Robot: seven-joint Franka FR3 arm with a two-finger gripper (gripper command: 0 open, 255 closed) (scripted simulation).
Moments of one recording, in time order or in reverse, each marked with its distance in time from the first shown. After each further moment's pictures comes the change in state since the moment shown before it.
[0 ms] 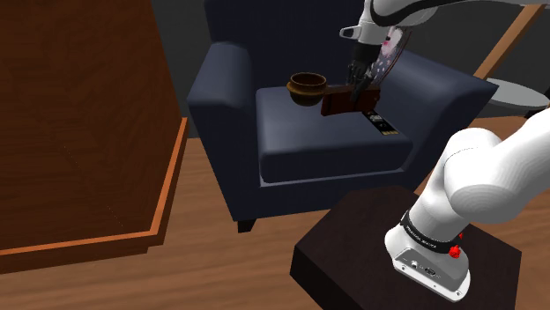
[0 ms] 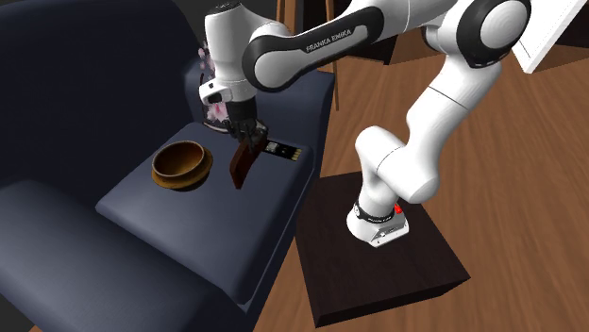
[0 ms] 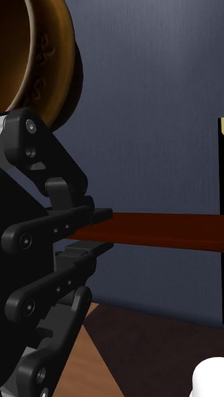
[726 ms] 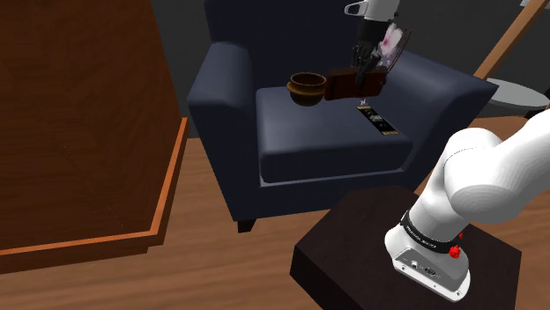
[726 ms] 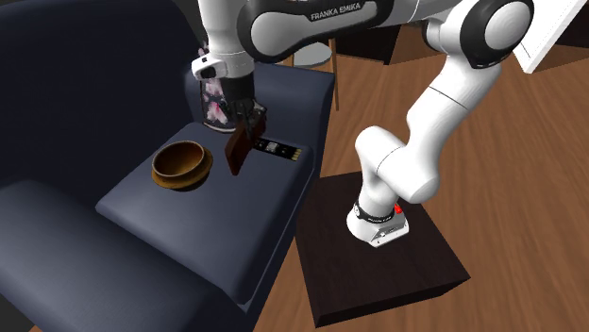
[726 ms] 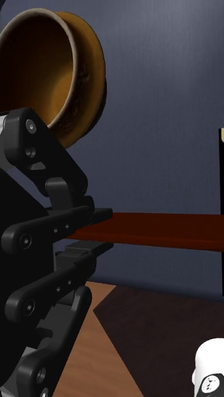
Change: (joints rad) arm 0.007 -0.013 0.034 0.135 0.019 -0.149 0.004
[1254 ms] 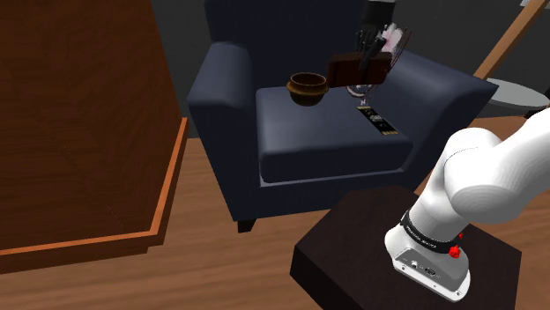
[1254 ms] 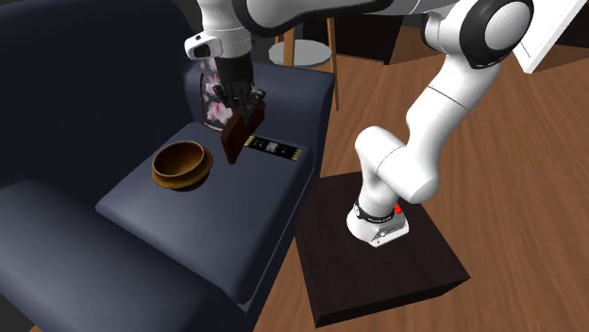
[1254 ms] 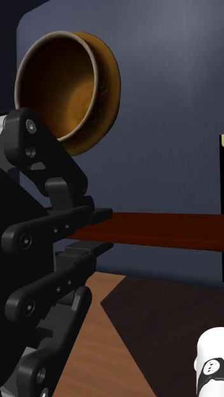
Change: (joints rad) arm 0.009 0.013 0.016 0.116 0.016 -0.104 -0.003
